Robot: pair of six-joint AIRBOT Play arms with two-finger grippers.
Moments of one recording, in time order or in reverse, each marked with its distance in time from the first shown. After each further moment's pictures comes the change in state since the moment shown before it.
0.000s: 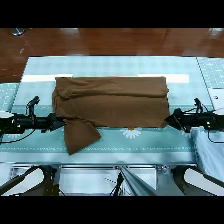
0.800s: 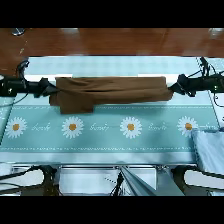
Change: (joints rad) left arm -0.109 -0.274 0.610 -0.018 -0.011 -0.139; right arm 0.131 -0.190 0.579 0.018 0.079 0.023
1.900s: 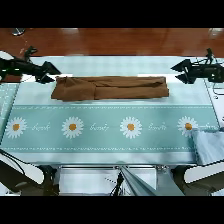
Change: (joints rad) left arm 0.024 -0.464 0.611 0.171 -0.151 -0.184; right arm -0.096 -0.318 0.307 0.159 -0.066 -0.031
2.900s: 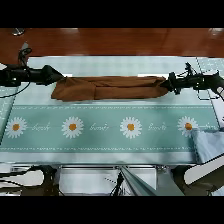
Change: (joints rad) left arm -0.102 0.423 -0.504 -0.222 0.250 0.265; right arm 0.091 -0.100 -0.065 0.036 0.104 -0.048
